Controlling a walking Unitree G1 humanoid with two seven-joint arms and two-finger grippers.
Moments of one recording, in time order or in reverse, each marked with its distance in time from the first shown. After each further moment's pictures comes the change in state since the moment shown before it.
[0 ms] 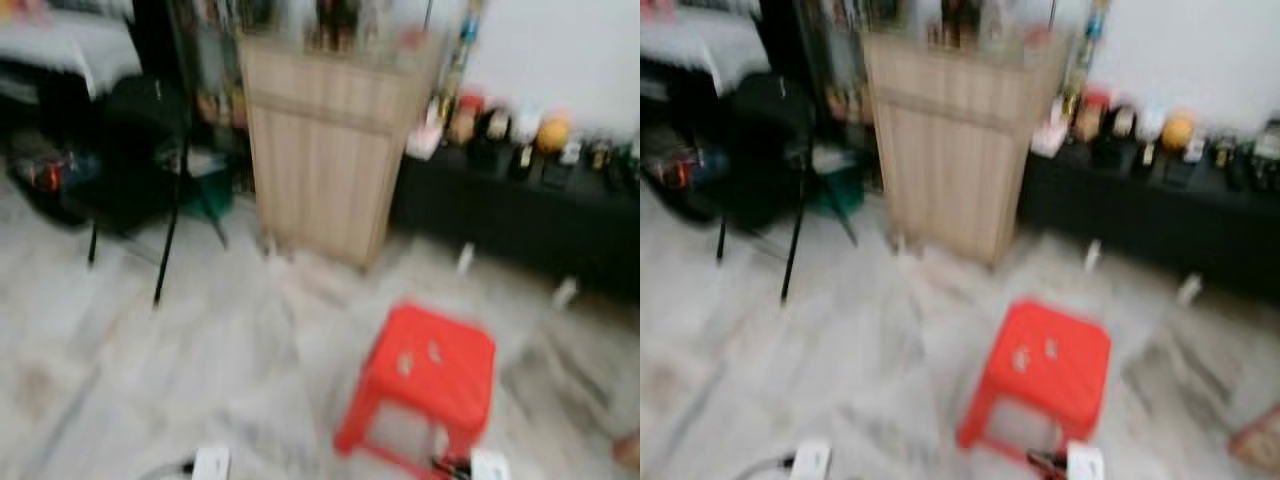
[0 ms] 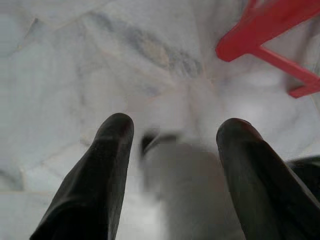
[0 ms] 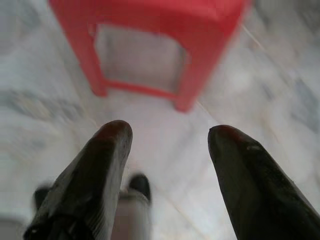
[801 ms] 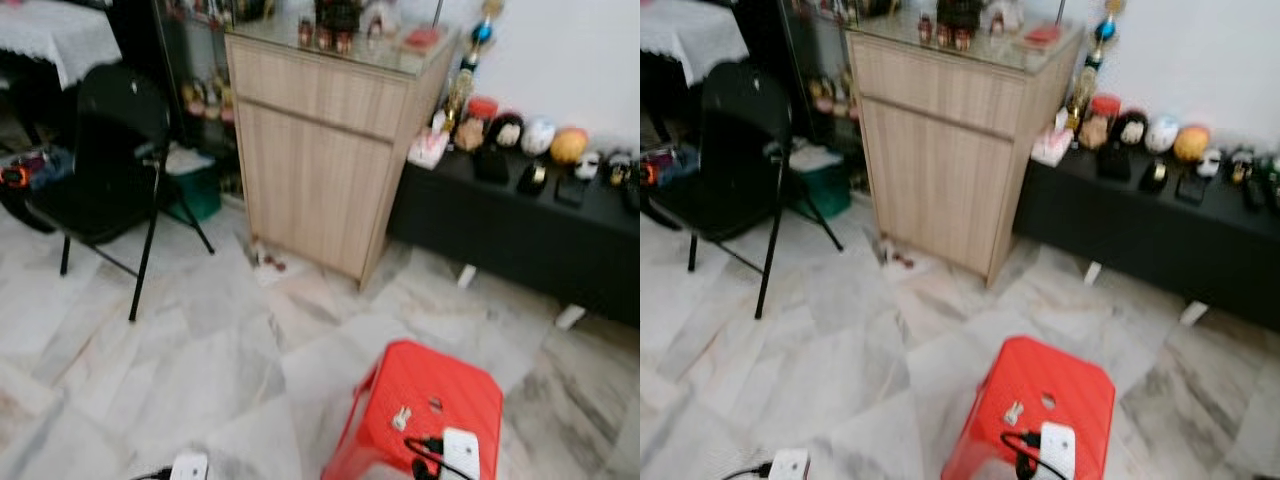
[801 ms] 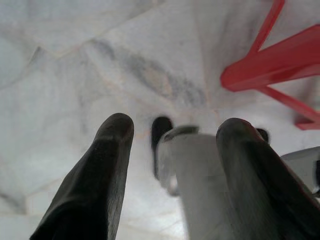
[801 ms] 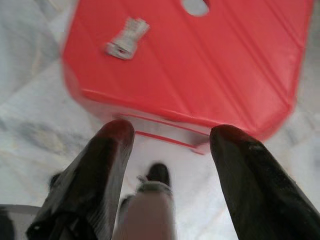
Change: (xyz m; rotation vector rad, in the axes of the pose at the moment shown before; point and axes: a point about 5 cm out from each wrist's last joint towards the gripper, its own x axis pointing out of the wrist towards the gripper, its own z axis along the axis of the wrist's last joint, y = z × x) left arm 0.000 0.005 0.003 0.002 -0.003 0.022; right arm 0.001 0.010 0.005 -0.003 -0.018 0.027
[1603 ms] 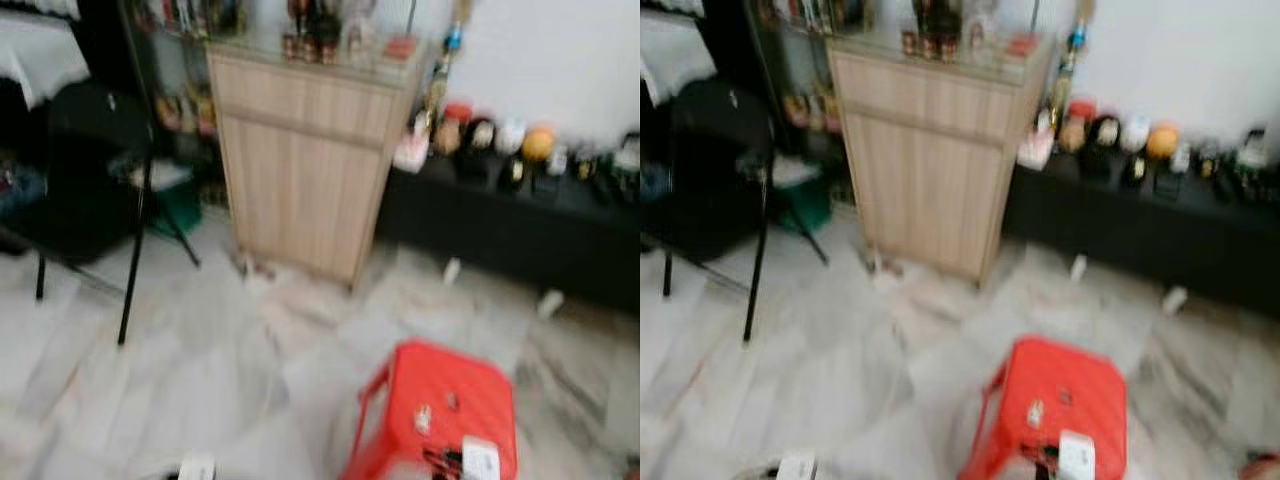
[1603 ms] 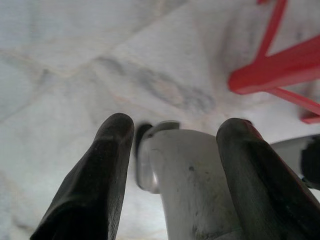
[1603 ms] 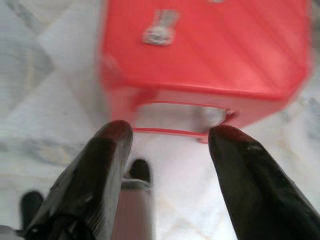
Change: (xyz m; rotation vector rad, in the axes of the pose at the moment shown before) left arm -0.003 0.008 -0.006 -0.007 0.013 0.001; right arm -0.001 -0.005 -0.001 0.017 -0.004 -0.031
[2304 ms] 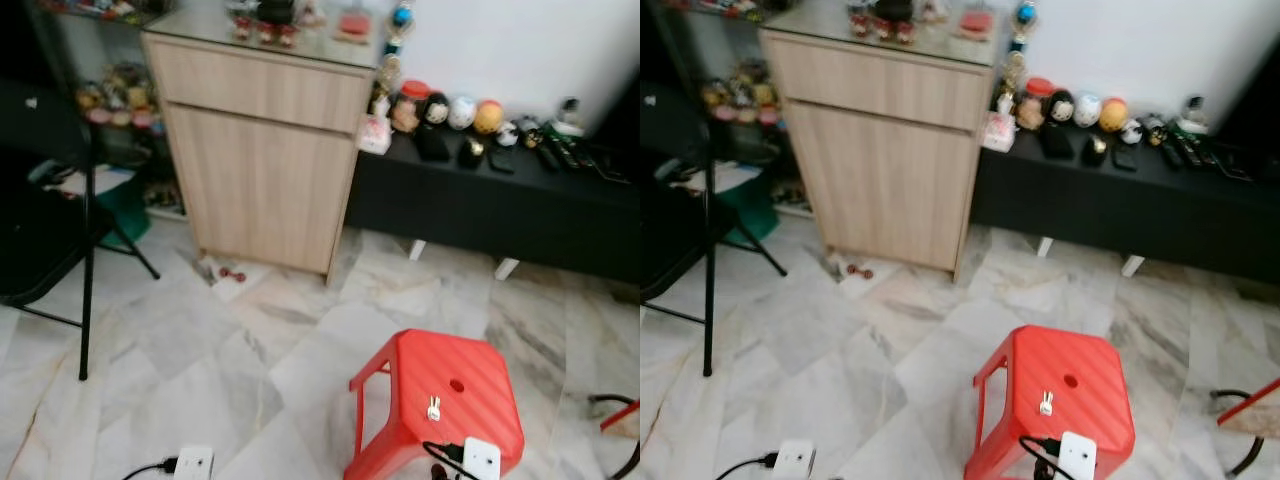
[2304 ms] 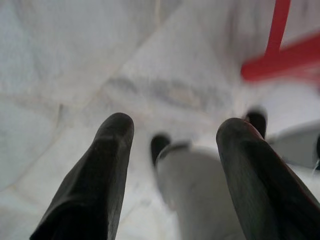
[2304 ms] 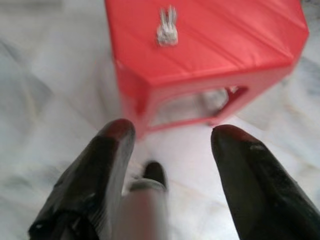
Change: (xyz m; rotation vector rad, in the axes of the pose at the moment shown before) left arm -0.005 0.006 -0.017 0.003 0.053 0.020; right arm 0.000 0.013 0.002 0.063 -0.025 0.002
